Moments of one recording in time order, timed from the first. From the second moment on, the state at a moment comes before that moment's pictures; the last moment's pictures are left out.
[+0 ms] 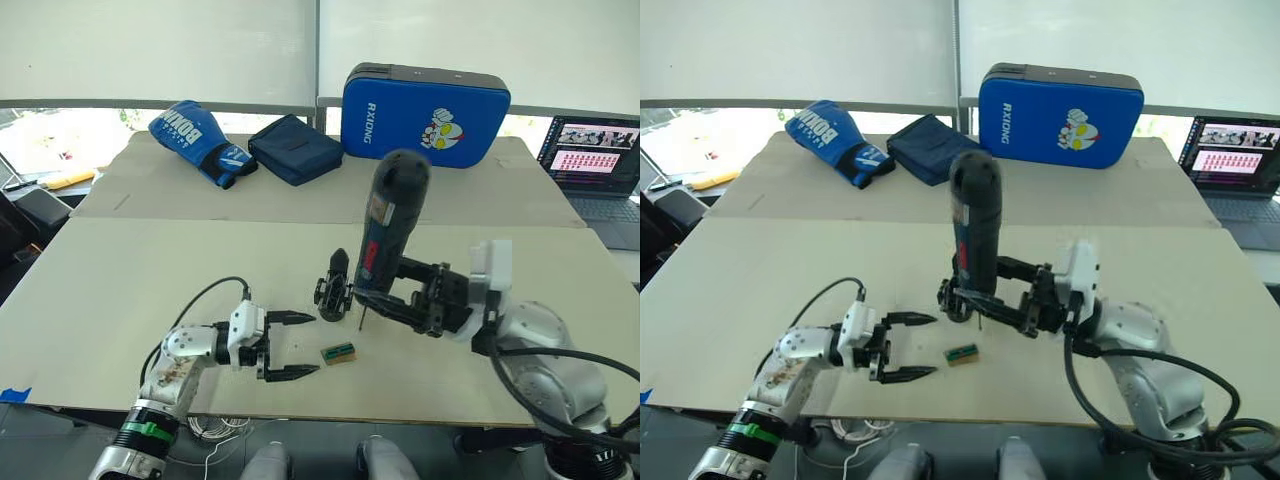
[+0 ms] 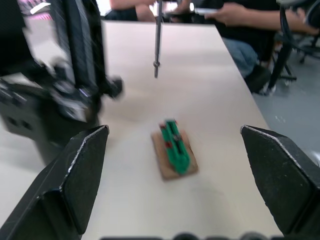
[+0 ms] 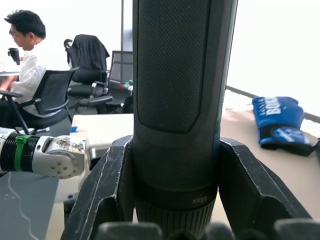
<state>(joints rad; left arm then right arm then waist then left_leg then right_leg) -0.26 0.49 -0.11 0.11 -0.44 -0.06 -1.32 -0.24 -0.55 -0.06 -0.56 0.72 0.33 0.84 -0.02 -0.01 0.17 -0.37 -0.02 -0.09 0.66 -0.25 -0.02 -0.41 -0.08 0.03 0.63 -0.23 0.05</state>
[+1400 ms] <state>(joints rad) -0.38 0.50 -0.01 0.11 -0.47 0.14 -1.21 -0.56 -0.38 0.00 -0.32 0.67 0.42 0.78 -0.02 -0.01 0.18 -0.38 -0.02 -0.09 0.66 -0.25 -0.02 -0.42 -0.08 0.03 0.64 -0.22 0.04</state>
